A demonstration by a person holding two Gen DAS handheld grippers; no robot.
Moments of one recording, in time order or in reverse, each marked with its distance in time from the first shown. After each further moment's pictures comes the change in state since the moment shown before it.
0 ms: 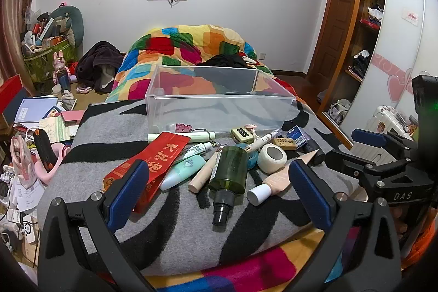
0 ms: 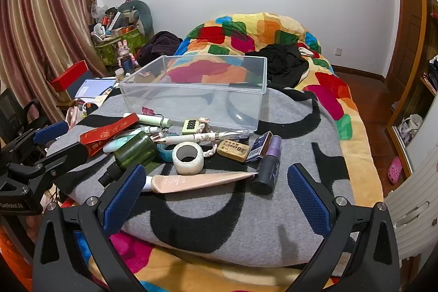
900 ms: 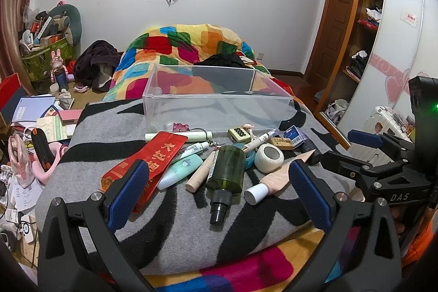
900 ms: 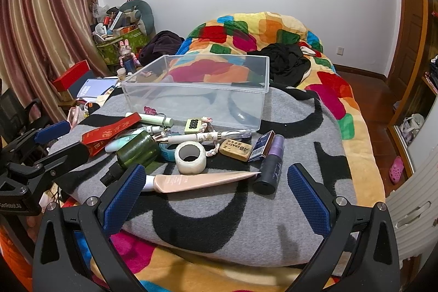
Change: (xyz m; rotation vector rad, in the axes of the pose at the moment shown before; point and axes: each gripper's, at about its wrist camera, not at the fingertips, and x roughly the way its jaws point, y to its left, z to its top) left arm -0.001 0.000 0.003 -0.002 0.007 -0.015; right arm 0.000 0.006 -0.002 -0.003 0.002 0.010
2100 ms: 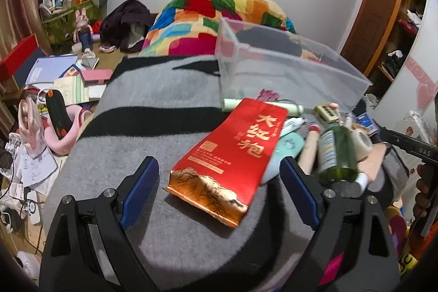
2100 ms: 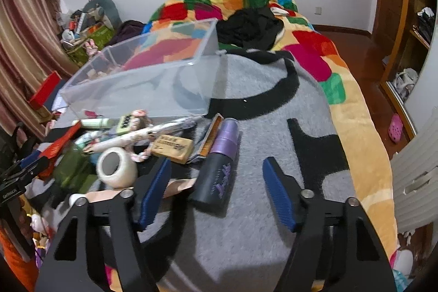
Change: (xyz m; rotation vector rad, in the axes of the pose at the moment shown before) left arm 0.059 0.102 -0.020 -0.120 0.168 0.114; right arm 0.069 -0.074 0.001 0.188 0.155 -0.059
